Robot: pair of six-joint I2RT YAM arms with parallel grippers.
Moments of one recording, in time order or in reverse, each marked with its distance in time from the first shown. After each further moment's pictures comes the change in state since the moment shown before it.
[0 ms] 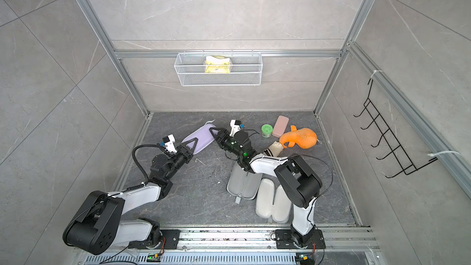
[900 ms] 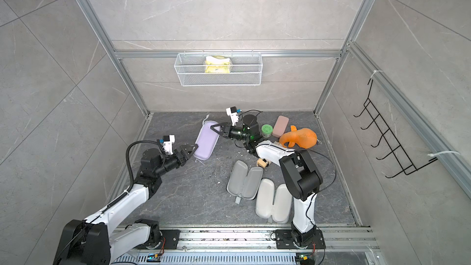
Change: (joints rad) left arm 0.104 -0.249 0.024 -0.565 0.233 0.266; right arm -0.141 0.083 0.224 -0.137 -0.434 -0.256
